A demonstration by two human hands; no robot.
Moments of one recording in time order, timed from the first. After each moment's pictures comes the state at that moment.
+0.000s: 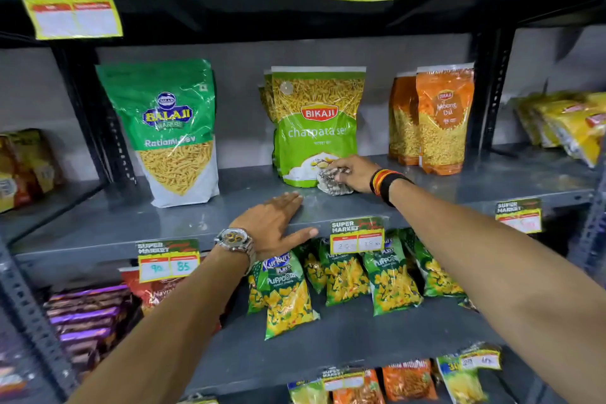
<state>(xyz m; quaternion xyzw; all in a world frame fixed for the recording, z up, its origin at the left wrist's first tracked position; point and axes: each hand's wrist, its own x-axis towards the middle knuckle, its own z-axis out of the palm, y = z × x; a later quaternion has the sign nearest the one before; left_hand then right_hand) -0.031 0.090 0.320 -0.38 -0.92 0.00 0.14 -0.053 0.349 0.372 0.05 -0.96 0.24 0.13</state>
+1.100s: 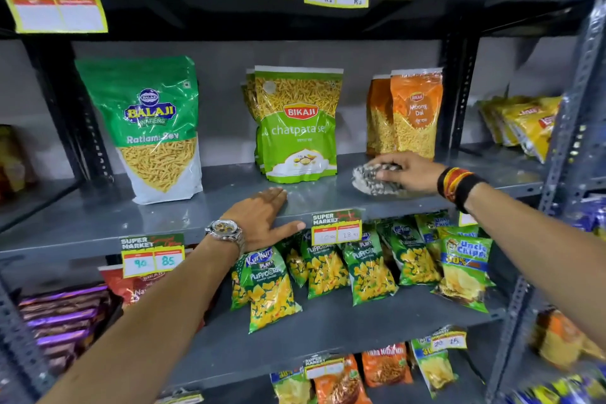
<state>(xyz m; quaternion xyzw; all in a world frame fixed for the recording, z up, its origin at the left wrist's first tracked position) -0.016 0.100 0.328 -0.37 -0.92 0.02 0.13 0.082 0.420 0.399 0.03 -0.95 0.29 0.09</state>
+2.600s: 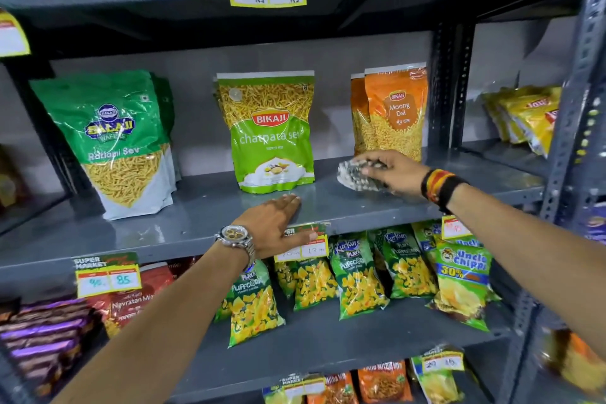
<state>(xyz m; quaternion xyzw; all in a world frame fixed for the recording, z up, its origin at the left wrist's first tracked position) -0.015 0.200 0.328 -0.38 -0.92 0.04 0.12 0.050 0.492 0.391 0.09 -0.93 0.35 0.12</state>
